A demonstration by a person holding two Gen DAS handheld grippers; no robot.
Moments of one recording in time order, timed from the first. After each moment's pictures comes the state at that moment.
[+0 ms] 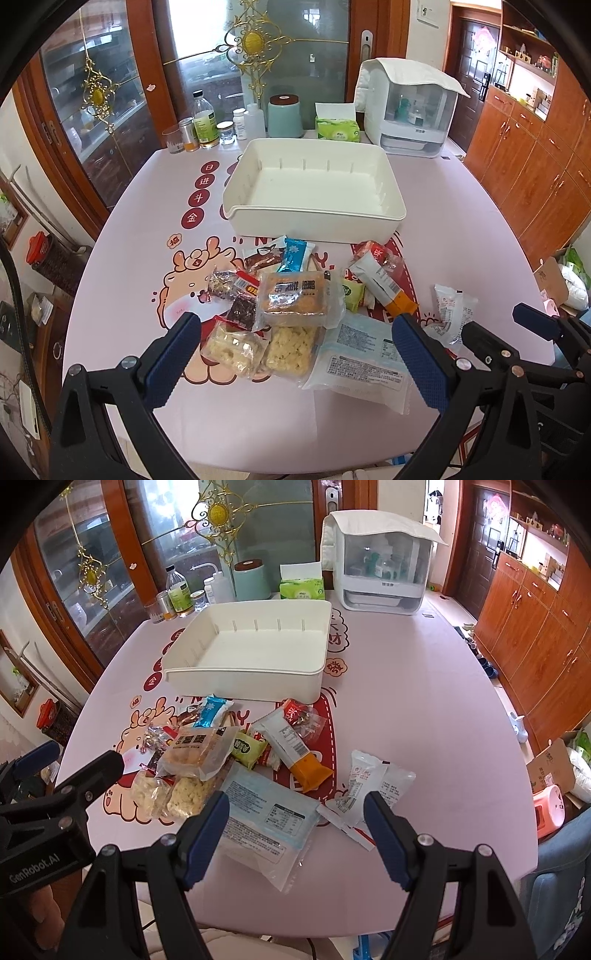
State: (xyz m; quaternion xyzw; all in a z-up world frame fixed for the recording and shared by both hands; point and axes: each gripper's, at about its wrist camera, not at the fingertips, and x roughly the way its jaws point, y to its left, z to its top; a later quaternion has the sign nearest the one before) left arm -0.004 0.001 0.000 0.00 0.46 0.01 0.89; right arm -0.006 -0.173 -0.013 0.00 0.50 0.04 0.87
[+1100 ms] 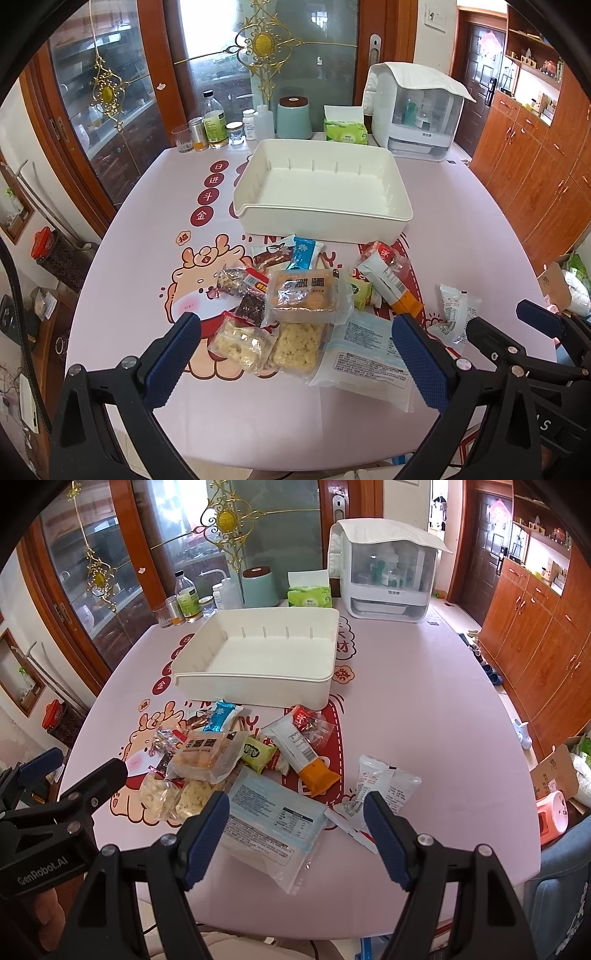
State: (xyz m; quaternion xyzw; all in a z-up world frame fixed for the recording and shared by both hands) left arm -0.010 0.014 0.002 0.00 0.45 0.02 0.89; right arm -0.012 -0.170 -0.006 0.00 0.49 0.05 0.87
